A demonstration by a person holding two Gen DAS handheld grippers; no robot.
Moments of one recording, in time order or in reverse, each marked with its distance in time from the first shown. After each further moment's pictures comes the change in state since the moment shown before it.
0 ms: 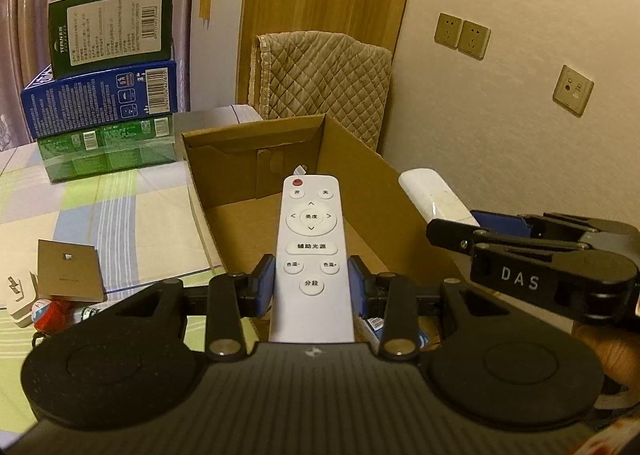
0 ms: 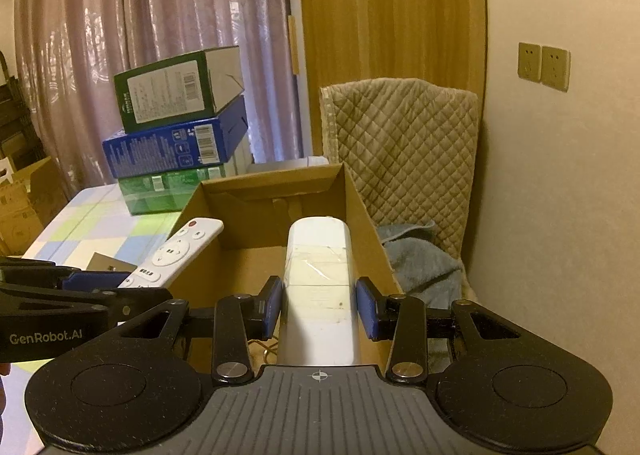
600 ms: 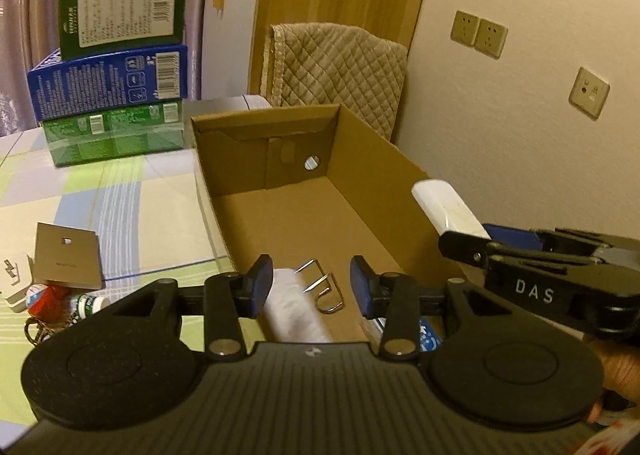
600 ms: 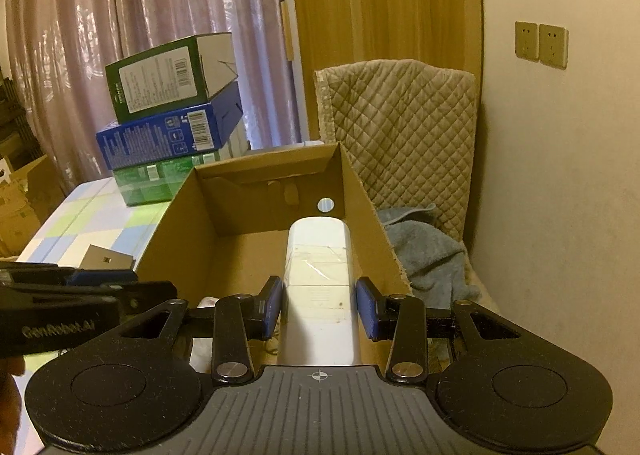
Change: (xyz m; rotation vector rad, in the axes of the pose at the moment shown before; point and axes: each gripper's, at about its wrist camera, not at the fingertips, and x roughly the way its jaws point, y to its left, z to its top) left arm 0.012 0.010 -0.004 -0.037 0.005 0.032; right arm 0.009 -0.005 -0.008 0.027 0.031 0.005
